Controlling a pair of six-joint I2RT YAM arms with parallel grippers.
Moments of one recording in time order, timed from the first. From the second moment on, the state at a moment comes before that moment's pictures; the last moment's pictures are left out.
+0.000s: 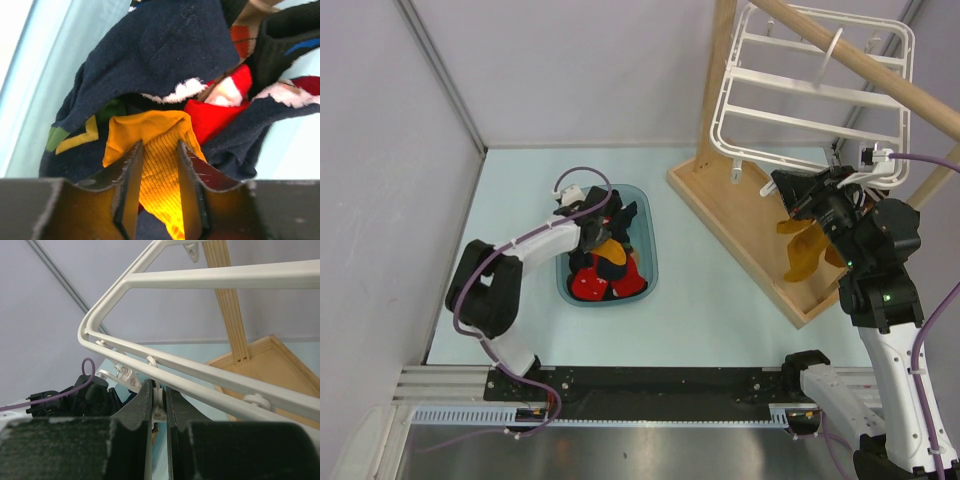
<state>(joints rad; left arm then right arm) -0.49 1.69 1.13 -0.52 -0.46 -0.99 0.17 0.78 1.17 -0.27 -0.22 0.44</state>
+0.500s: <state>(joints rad) -0.48 1.58 1.13 -0.52 -0.46 -0.94 0.17 0.78 1.17 -0.27 -0.22 0.44</state>
